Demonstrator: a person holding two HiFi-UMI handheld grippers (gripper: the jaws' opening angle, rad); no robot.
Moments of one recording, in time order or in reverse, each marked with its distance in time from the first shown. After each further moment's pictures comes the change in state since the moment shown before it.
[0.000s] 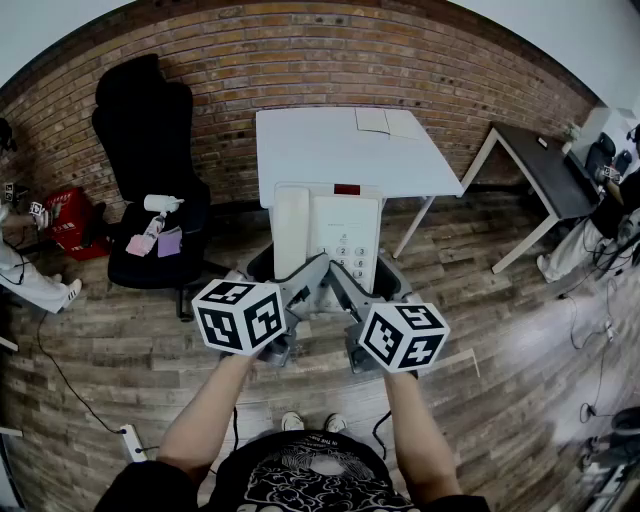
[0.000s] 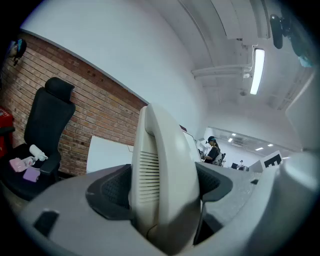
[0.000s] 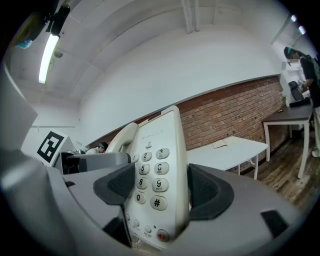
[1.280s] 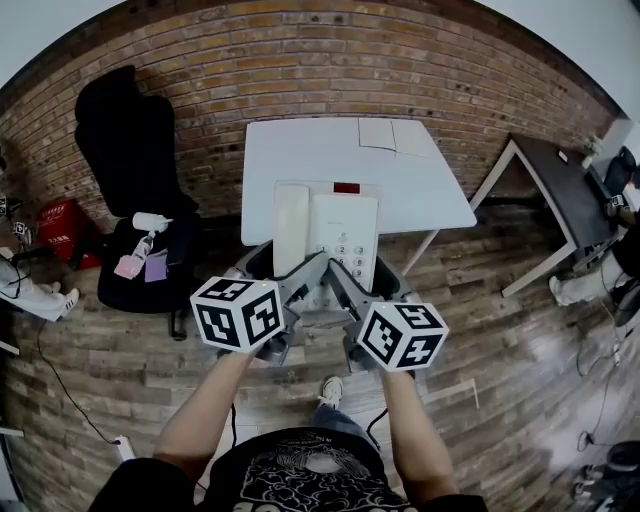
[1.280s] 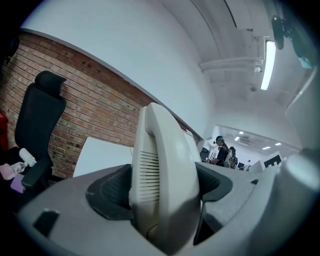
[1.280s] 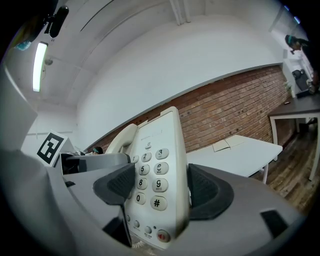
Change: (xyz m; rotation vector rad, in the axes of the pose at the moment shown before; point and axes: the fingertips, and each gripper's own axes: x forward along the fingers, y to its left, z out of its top) left arm 0.169 0.059 0.041 0.001 0.012 0.058; right arm 0.129 -0.128 0.048 0.045 0.007 0.046
